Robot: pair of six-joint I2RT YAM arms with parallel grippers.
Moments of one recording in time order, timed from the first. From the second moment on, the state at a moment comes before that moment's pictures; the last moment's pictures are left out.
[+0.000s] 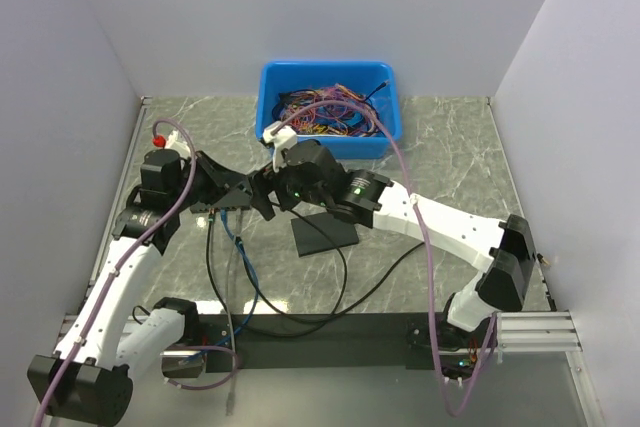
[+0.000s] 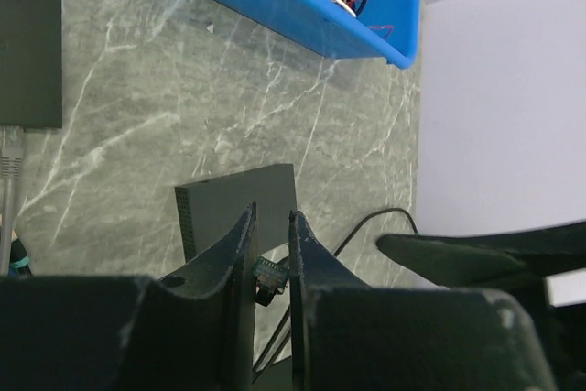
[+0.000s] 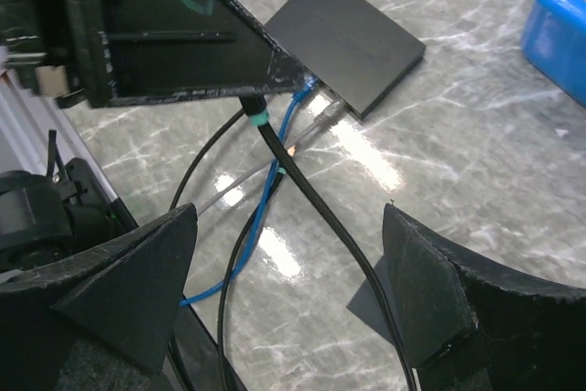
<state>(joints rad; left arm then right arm) -0.18 0.89 0.85 -0.40 0.30 -0.86 1.05 1.57 1.47 -0.36 0.08 0.27</state>
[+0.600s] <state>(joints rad) -0.18 0.85 0.86 -0.43 0.34 -0.86 1.07 1.72 1.54 -0.30 0.01 0.25</state>
